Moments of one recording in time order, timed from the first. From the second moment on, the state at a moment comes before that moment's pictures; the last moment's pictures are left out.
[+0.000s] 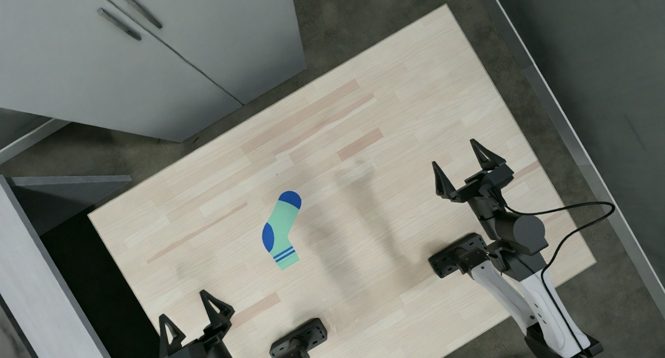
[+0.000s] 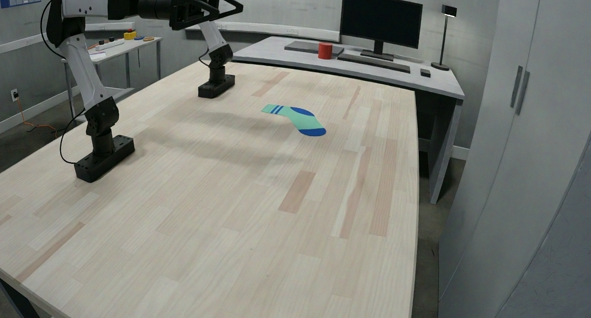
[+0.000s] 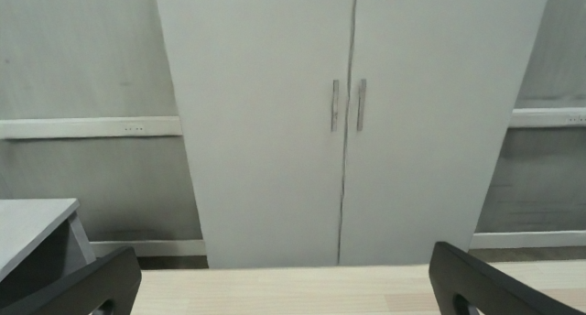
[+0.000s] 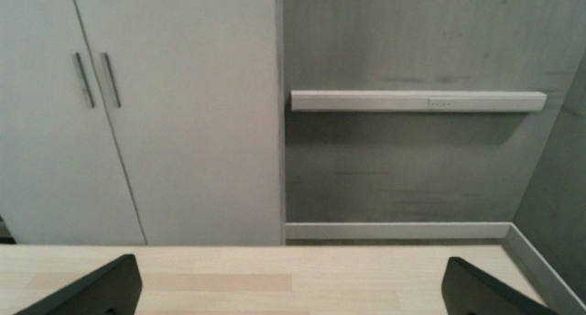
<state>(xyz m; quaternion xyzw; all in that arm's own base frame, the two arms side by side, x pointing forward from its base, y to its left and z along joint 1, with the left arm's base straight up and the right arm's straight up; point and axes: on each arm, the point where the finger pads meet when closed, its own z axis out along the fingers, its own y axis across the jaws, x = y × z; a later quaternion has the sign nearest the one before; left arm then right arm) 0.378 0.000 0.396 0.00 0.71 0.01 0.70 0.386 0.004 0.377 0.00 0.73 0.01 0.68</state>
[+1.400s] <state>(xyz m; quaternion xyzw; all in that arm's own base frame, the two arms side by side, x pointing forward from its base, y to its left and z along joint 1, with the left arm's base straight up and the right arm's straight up) 0.392 -0.050 0.271 0.20 0.82 0.06 0.53 0.386 0.004 0.377 0.00 0.73 0.01 0.68</state>
